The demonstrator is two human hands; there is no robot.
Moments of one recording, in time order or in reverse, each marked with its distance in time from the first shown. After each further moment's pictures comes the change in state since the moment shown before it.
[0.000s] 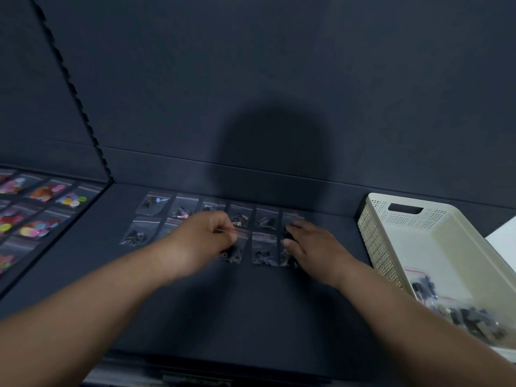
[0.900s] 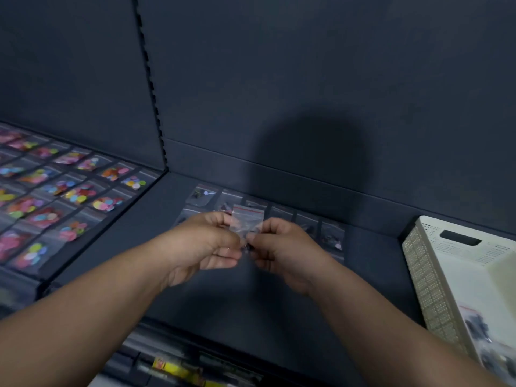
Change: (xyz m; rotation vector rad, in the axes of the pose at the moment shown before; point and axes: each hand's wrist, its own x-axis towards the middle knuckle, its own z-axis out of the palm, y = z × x) left_hand -0.034 -0.022 -0.035 -0.629 0.051 -0.327; right_hand -0.003 -0.140 -0.018 1.404 -0.206 0.078
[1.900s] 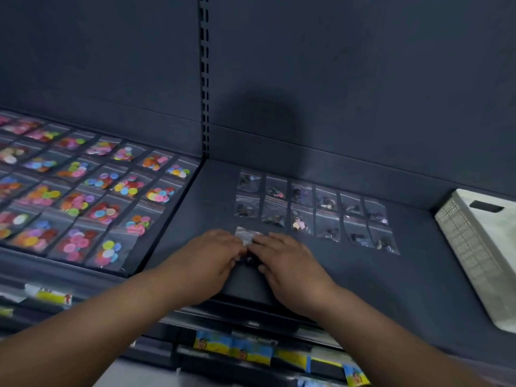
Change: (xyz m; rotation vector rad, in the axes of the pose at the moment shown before) left_hand -0.016 -0.058 -0.138 1.258 -0.190 0.617; right_hand 0.004 0.053 0.112 -1.435 -0.002 -0.318
